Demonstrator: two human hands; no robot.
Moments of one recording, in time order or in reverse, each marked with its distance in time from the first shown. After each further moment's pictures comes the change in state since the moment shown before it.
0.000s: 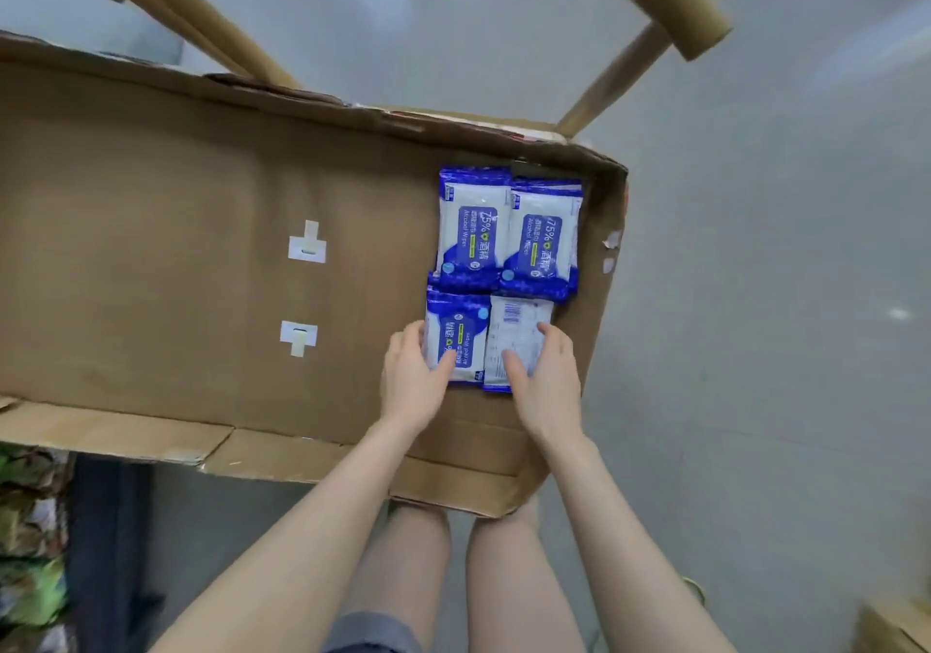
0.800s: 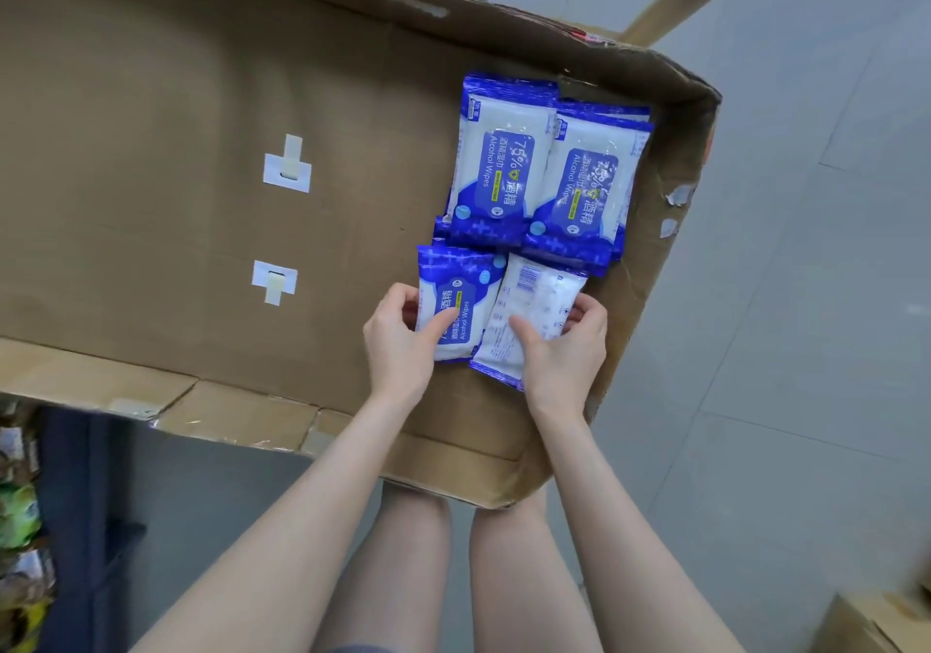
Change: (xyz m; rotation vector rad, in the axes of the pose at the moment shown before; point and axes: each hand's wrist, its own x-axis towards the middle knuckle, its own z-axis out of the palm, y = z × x) left_hand 0.022 -0.032 0.029 -0.258 0.216 -0.036; right_hand 0.038 0.032 0.049 0.326 0.216 0.170
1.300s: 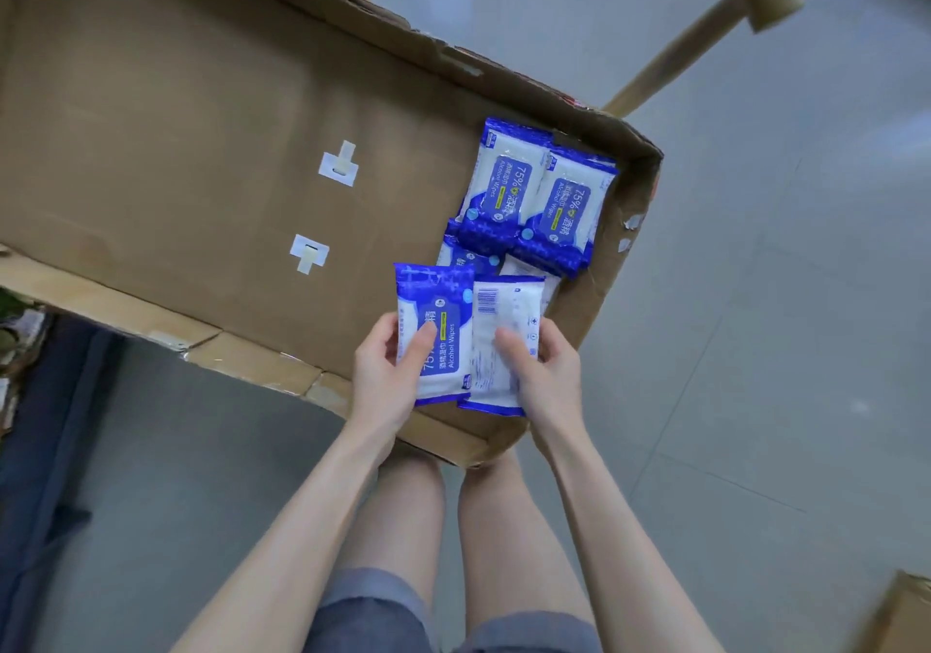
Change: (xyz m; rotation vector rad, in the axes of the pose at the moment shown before) left_hand -0.107 0.027 -0.052 -0.562 -0.055 -0.065; right_hand -0.072 -0.023 -0.065 0.371 -0.479 -0.021
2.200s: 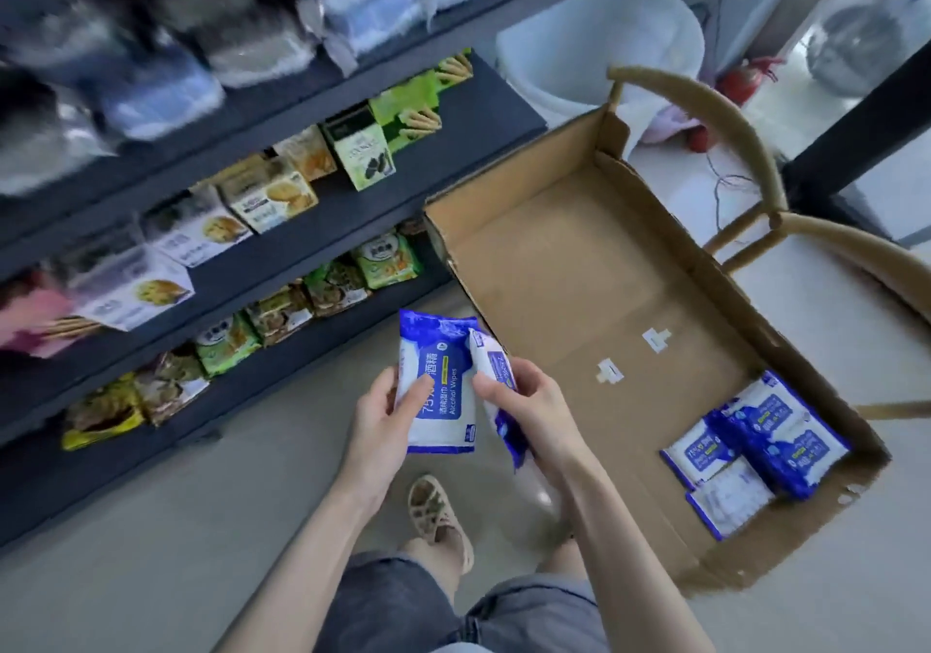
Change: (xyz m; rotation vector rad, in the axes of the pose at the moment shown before) left_hand -0.215 0.021 -0.380 -0.469 0.349 0.210; right_hand -0.277 0.007 0.305 -0.551 -0.760 -0.110
